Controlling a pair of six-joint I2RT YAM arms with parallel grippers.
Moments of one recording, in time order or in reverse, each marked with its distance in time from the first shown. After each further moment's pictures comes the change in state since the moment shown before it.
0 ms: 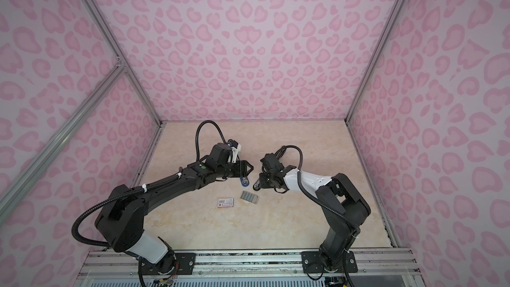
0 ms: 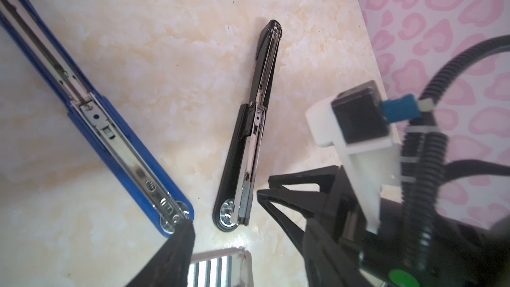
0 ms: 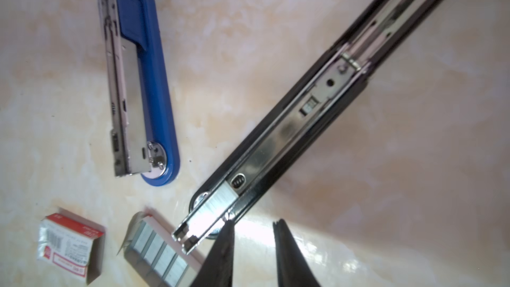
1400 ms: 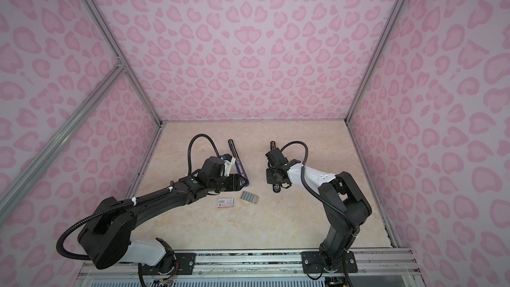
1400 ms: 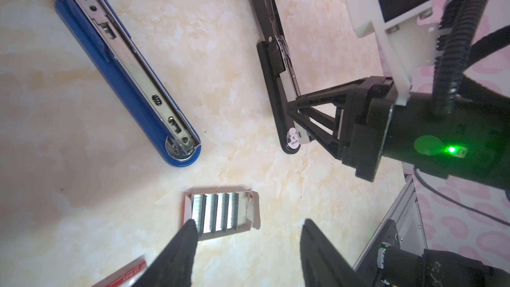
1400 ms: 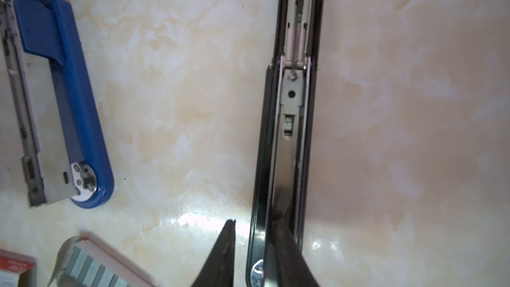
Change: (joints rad) left arm -0.006 -0.204 -0.321 0.107 0.069 -0.079; right arm -0.045 0.055 0.086 -0.149 0.090 -0.054
